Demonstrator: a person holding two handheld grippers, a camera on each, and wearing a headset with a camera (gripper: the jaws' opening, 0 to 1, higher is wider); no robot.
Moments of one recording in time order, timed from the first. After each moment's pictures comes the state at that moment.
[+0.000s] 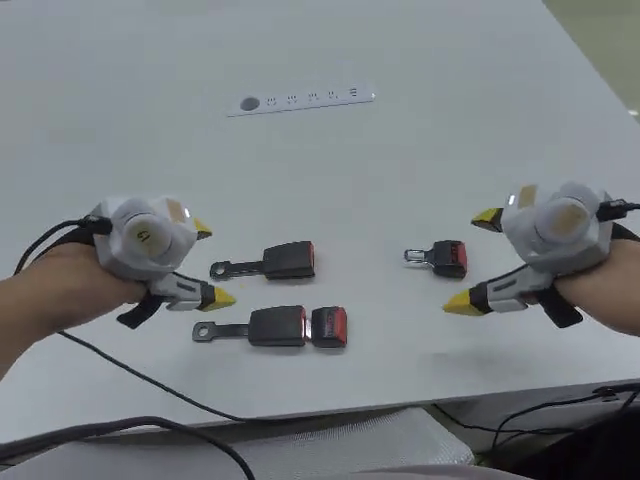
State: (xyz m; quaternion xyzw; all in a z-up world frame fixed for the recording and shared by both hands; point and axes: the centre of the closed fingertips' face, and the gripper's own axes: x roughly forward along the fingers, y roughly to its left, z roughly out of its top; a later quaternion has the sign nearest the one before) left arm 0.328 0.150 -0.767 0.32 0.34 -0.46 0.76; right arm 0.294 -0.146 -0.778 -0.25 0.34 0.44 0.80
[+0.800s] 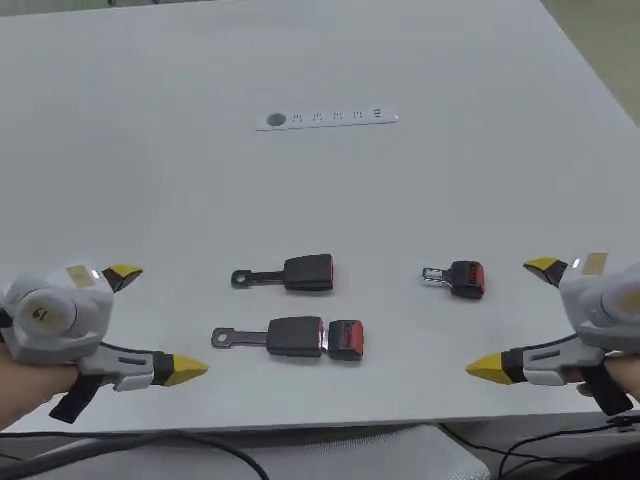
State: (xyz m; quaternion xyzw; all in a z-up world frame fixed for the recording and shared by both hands) left arm 0.285 0.210 -0.753 0.20 0.32 -0.38 0.85; right arm 0.264 -0.150 -0.773 -0.19 0.33 0.39 0.84
